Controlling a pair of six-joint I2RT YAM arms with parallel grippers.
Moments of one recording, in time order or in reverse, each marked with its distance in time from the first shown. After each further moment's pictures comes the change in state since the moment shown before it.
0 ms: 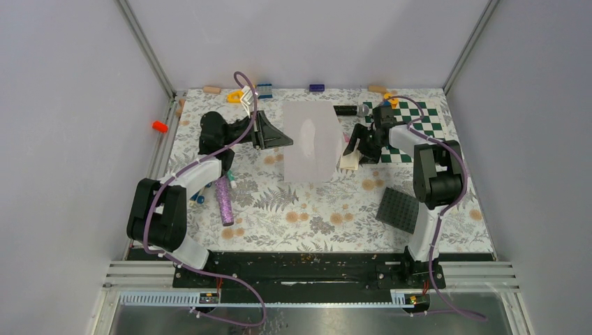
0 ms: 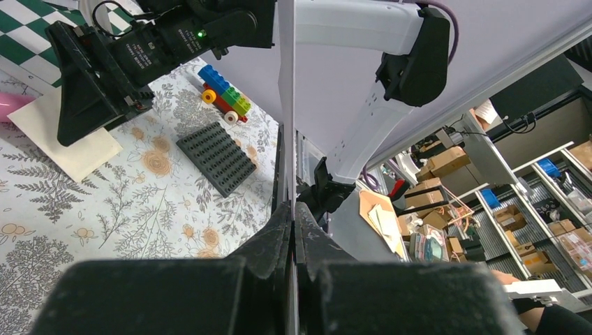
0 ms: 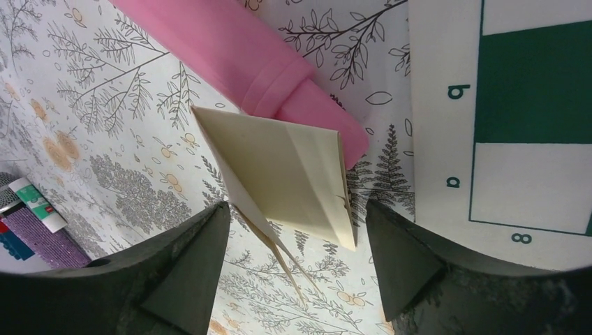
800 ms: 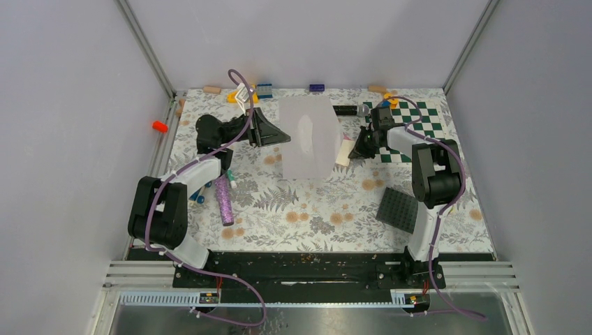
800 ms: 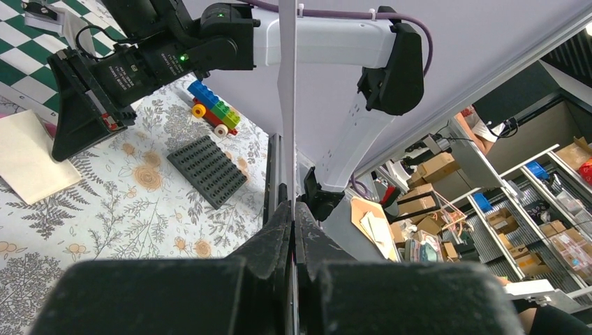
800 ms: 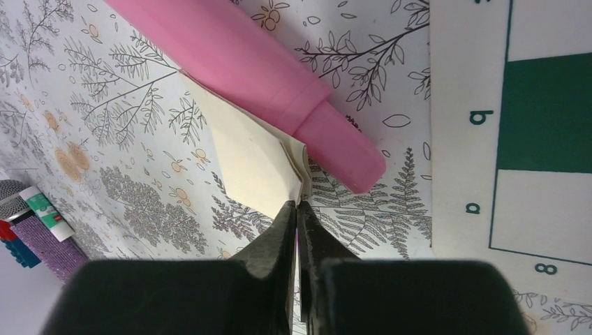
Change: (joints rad) left arm 0.021 0.019 -0.001 0.182 0.003 -0.149; right arm 0.013 0.014 -0.012 0.068 0.005 0.030
